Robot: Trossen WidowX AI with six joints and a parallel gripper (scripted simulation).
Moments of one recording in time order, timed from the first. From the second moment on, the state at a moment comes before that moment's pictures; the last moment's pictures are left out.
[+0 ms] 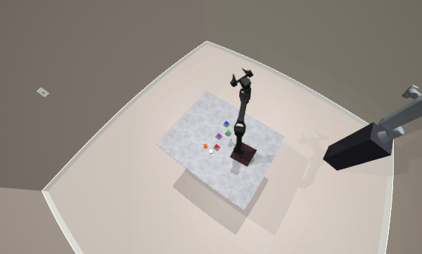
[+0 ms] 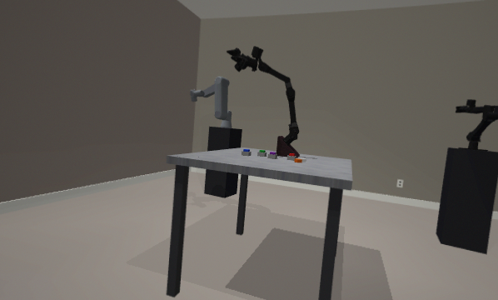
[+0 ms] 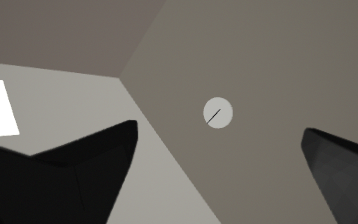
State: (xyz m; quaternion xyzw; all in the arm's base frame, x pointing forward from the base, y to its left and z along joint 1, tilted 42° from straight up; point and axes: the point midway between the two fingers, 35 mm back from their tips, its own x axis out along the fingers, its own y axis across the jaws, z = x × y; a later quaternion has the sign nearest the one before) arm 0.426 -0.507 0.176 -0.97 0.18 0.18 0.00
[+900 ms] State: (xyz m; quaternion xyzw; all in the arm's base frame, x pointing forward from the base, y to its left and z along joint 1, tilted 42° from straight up) arm 0.448 -0.190 0.119 -0.75 -0.35 0.25 -0.49
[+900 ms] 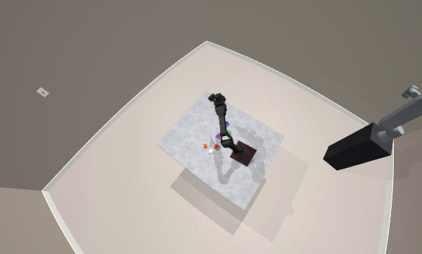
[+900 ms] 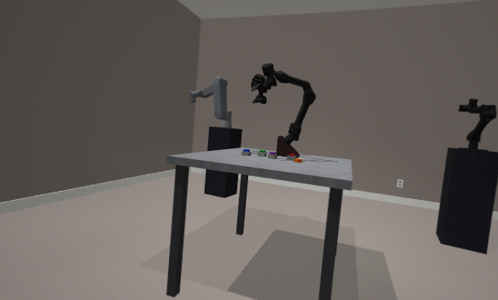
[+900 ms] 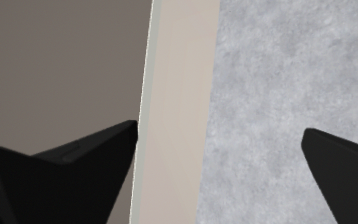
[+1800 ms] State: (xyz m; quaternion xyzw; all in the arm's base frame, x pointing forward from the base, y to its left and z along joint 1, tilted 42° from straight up) arm 0.223 0.065 0.100 -0.21 -0.70 -0.27 -0.62
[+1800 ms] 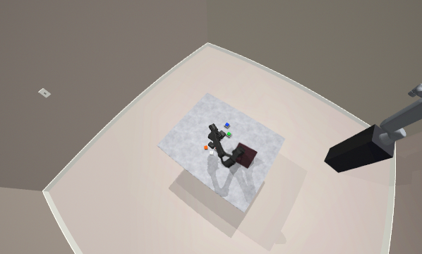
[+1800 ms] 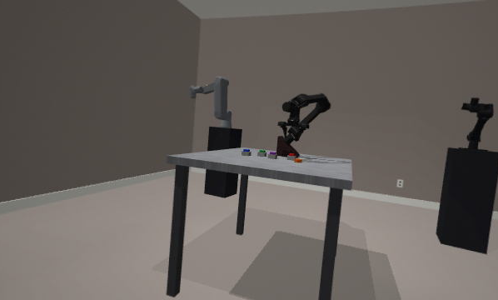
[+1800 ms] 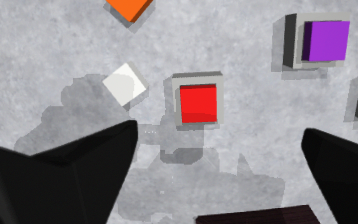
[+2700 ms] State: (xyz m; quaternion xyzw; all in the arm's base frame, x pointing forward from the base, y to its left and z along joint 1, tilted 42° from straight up) arm 0.196 0.111 0.055 -0.18 -0.70 -0.31 -0.62
